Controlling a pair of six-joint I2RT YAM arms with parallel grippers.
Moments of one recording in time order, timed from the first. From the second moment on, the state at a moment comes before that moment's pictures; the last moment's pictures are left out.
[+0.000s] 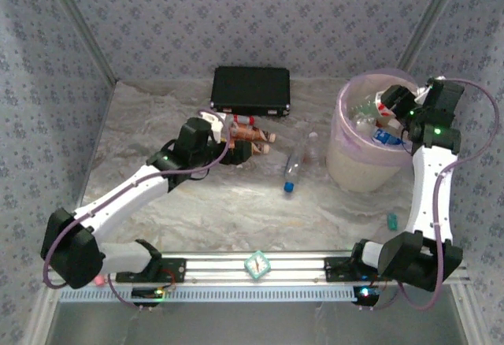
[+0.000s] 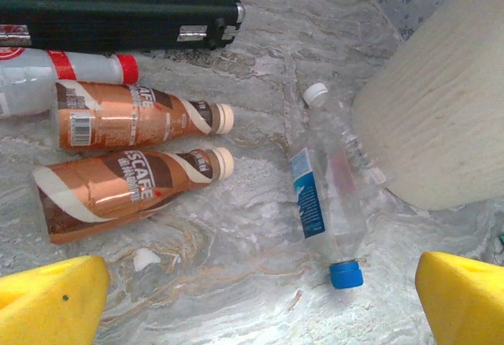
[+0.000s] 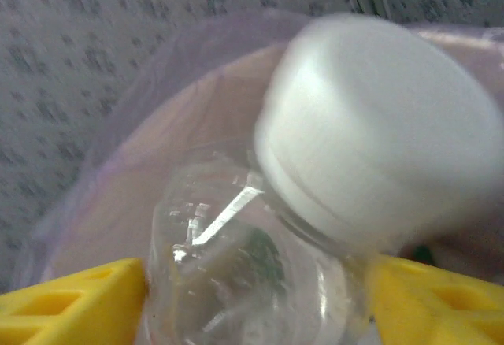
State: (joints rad) left arm -0.66 1.26 0.96 -0.24 0.12 -0.45; right arm -0.34 1.23 1.35 -0.67 -0.25 0.48
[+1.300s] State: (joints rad) left arm -0.71 1.48 1.09 -0.30 0.17 -0.43; right arm -0.20 1.42 1.55 -0.89 -0.15 0.30
